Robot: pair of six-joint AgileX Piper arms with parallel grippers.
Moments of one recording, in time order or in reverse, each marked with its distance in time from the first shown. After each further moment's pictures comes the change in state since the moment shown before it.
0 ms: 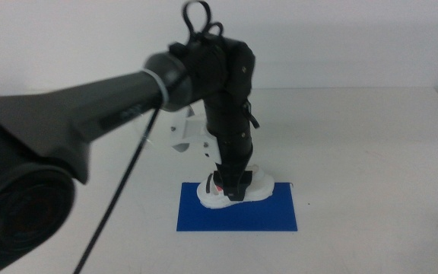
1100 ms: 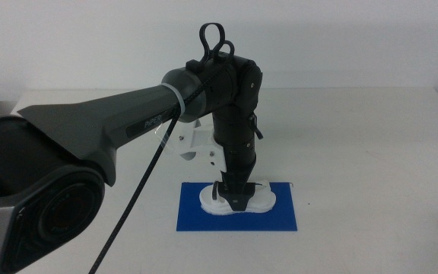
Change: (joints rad) left arm -0.003 0.096 -0.051 0.000 -0.005 0.000; right arm 0.000 0.000 0.000 0.000 0.000 0.000
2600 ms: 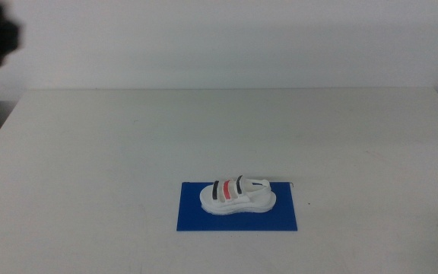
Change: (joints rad) left arm 0.345 -1.223 0.736 0.517 -0.461 1.810; right arm 0.000 0.000 0.000 0.000 0.000 0.000
